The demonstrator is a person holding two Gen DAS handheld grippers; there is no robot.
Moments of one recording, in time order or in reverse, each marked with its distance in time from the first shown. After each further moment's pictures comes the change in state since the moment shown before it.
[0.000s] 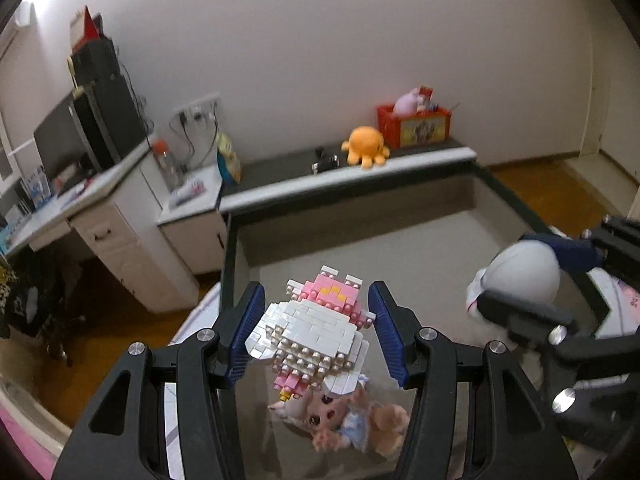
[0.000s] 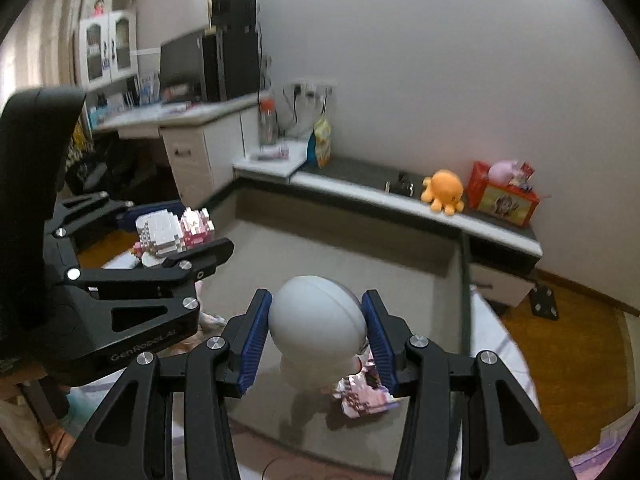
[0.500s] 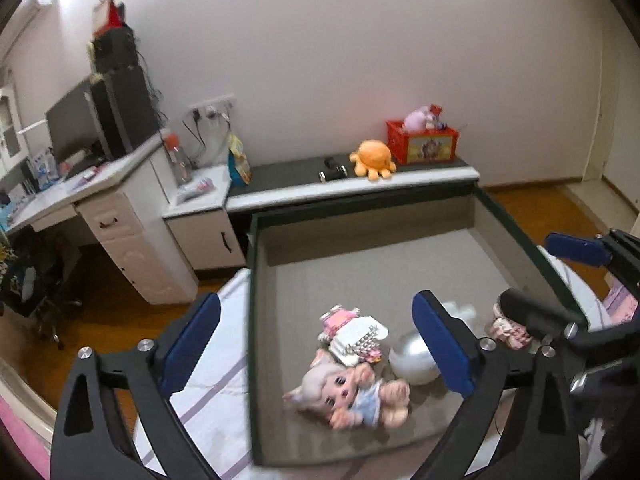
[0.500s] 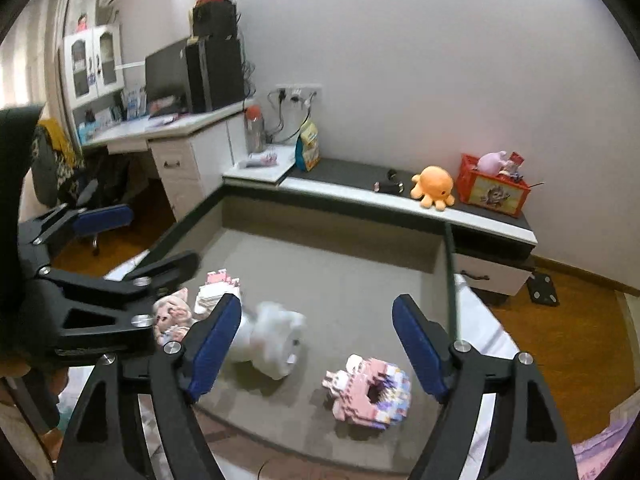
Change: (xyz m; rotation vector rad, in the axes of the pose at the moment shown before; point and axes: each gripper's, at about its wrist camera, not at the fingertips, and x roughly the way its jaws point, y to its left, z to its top) left arm -0.050 0.019 -0.006 -0.079 -0.067 0.017; right arm -0.029 -0.012 0.002 0.069 -0.048 -0.031
